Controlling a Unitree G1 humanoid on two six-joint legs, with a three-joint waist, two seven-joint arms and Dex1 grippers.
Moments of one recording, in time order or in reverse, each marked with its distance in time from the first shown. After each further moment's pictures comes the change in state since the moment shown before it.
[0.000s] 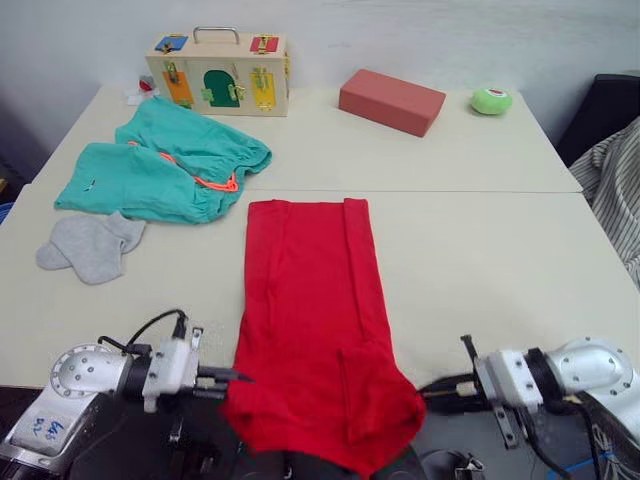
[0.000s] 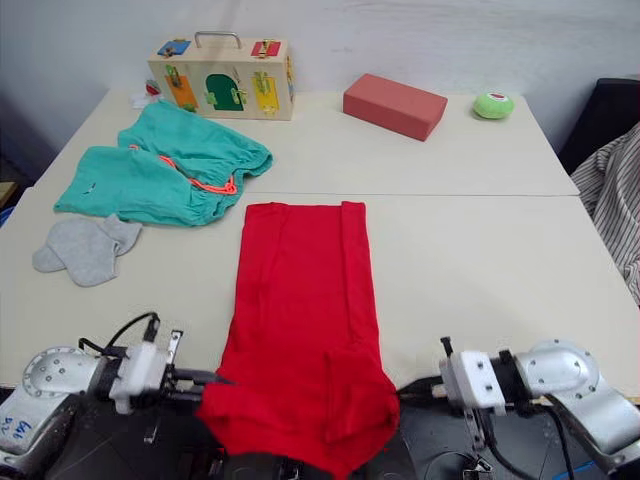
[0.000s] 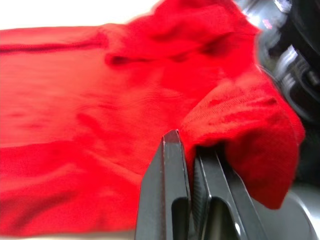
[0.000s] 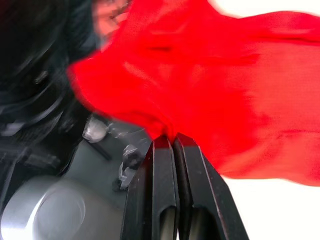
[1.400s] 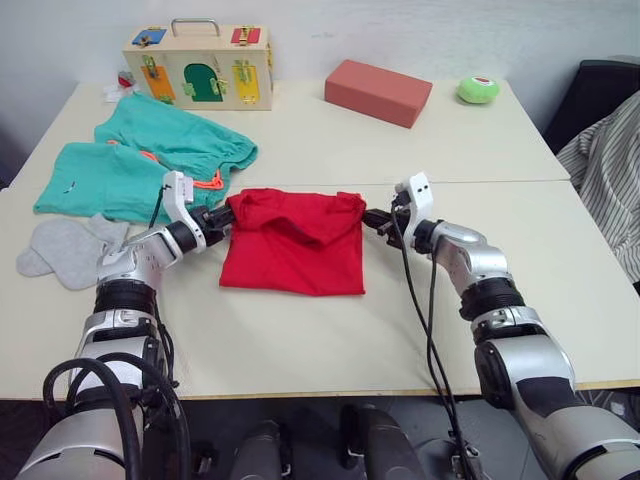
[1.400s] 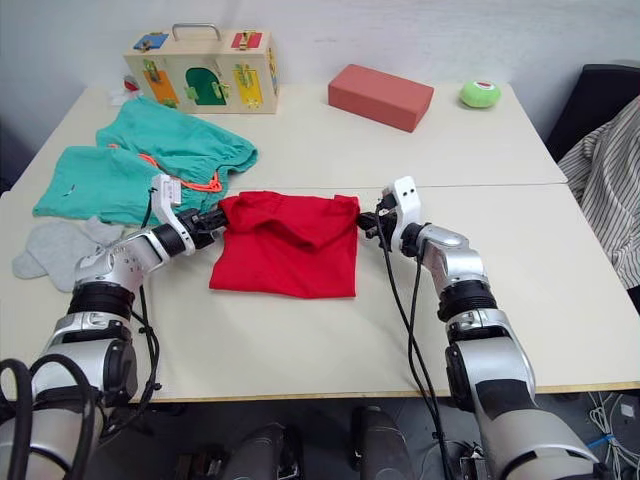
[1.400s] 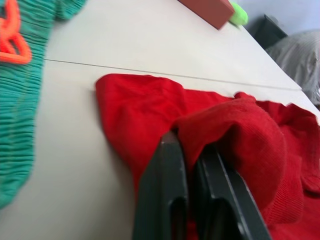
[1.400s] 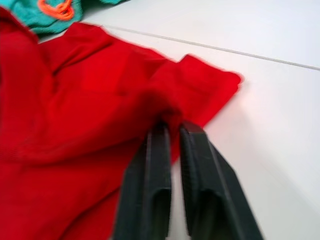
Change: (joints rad) left arm -1.041 -0.418 0.205 1.126 0.133 0.521 0.498; right arm -0.973 0.753 -0.165 1.153 -0.327 0.343 -0.485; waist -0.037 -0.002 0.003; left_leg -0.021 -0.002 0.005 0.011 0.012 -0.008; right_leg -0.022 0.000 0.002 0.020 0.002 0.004
